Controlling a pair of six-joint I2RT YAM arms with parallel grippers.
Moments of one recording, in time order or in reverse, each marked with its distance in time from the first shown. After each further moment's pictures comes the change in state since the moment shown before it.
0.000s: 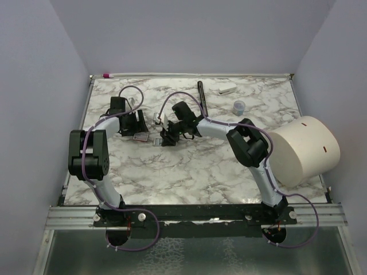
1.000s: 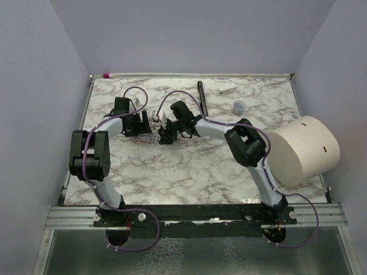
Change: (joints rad) left arm -0.048 -0.011 -0.014 0.003 0.010 -0.008; right arm 0.006 0.034 0.044 0.032 0.034 0.071
